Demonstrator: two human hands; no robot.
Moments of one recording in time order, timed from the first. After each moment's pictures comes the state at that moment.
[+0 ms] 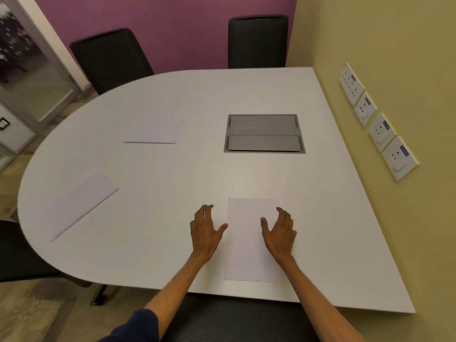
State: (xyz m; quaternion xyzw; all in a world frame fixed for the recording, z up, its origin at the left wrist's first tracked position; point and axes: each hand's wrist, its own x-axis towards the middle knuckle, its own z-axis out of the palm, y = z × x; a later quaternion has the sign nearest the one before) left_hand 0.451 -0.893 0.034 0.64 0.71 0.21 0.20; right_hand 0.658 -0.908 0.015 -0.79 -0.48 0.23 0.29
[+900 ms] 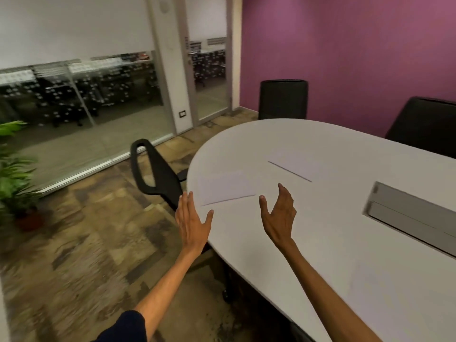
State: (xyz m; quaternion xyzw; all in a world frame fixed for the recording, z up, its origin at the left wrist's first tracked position) left_hand 0.075 -1.048 0.134 0.37 0.84 0.39 -0.05; right_hand 0.257 -0.915 0.162 -0.49 -0.74 0.25 0.40
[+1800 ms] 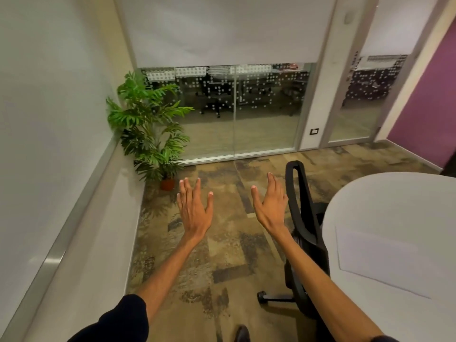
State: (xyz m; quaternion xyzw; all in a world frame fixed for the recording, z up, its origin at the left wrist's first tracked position) left_hand -0.306 -1.262 0.158 0.12 0.92 0.32 -0.21; right_hand -0.225 -1.068 0.189 -0.18 -0.88 0.31 0.30
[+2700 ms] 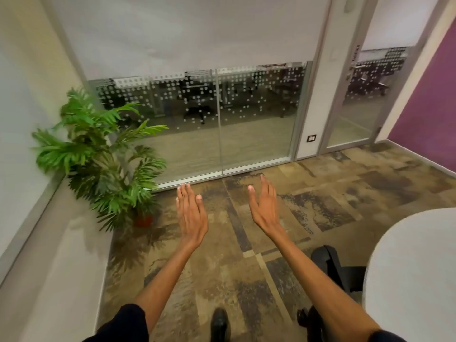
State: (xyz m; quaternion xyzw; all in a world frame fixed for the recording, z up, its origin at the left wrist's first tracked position) left_hand -0.687 -1.059 0.148 0.15 0.89 0.38 -0.18; right_hand -0.613 -0.868 0.166 -0.19 -0.88 0.33 0.29
